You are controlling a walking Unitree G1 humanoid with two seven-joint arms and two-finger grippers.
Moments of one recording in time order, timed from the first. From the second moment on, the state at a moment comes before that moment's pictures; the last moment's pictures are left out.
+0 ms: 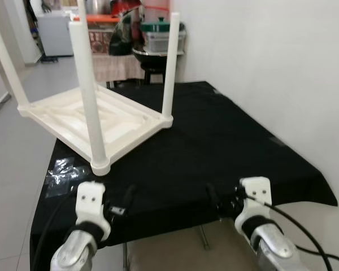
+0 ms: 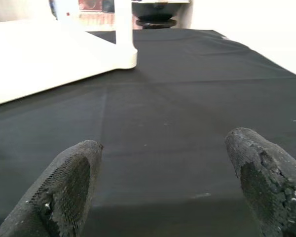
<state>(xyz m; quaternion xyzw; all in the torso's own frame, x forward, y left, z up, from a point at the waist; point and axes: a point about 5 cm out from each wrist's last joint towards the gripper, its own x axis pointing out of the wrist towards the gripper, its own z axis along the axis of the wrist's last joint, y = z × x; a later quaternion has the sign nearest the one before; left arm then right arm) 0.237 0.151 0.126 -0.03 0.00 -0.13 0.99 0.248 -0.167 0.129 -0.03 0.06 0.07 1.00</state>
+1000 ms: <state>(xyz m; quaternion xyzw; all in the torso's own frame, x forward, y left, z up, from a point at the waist) 0.252 0.157 0.121 -0.01 0.00 -0.14 0.99 0.228 -0.195 0.112 -0.05 0.11 -0.01 0.99</state>
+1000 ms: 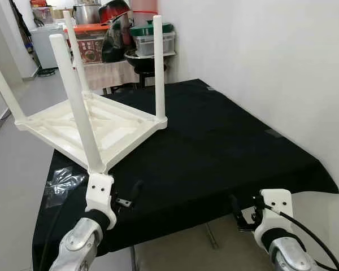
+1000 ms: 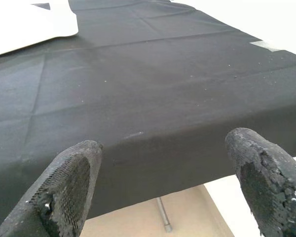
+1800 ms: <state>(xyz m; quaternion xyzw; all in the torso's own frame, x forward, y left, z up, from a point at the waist) 0.245 0.157 0.118 -0.02 0.00 -0.12 0.99 0.234 -0.194 0.114 -0.05 0.11 0.00 0.99</state>
